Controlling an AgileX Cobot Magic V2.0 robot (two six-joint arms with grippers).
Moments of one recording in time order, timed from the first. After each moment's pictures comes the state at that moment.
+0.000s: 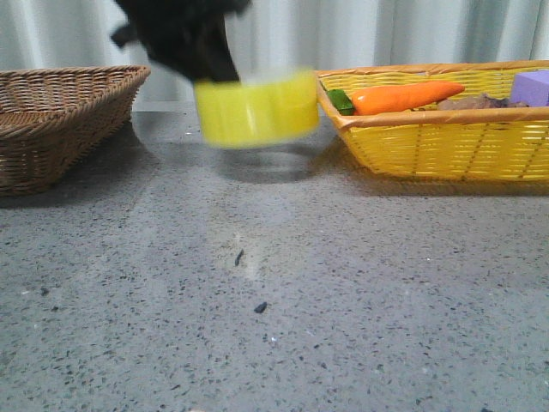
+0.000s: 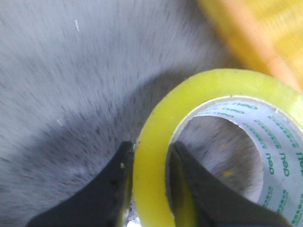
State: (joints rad) left arm -0.42 1.89 -1.73 -0.43 0.89 0.33; right arm 0.55 0.64 -1.06 0.11 0.75 -0.10
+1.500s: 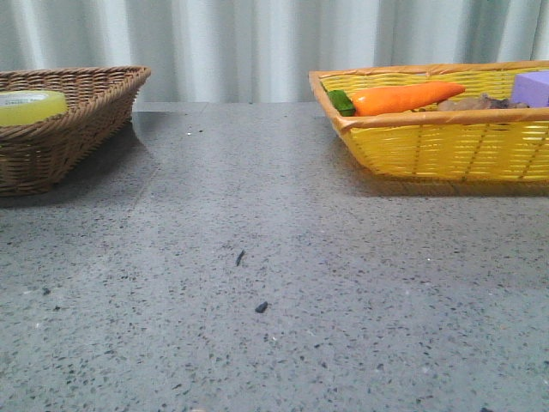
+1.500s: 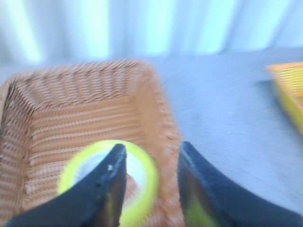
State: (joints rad) left arm -0.15 1.00 -0.96 -0.39 0.44 0.30; right arm 0.55 0.31 -0.66 -0.02 0.49 -0.10
